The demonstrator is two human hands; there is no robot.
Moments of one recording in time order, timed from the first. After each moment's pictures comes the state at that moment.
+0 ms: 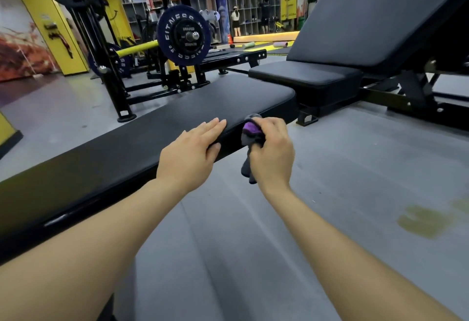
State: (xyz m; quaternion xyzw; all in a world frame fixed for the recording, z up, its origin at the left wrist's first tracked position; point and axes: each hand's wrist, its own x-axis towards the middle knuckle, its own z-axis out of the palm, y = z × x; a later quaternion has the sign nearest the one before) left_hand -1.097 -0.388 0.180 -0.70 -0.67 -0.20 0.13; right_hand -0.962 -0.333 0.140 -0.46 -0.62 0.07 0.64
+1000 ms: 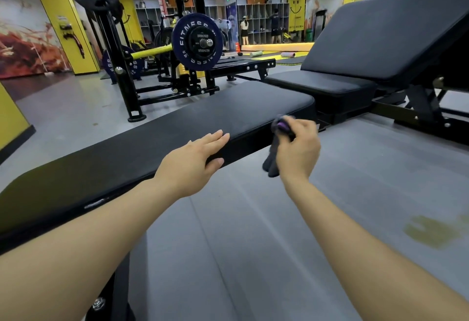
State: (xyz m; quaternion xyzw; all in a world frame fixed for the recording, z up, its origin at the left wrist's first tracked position) left_hand -1.139 -0.424 0.186 -0.74 -0.65 -0.15 0.06; right_hand -0.963 -0.329 0.147 -0.50 -0.54 0.12 0.67
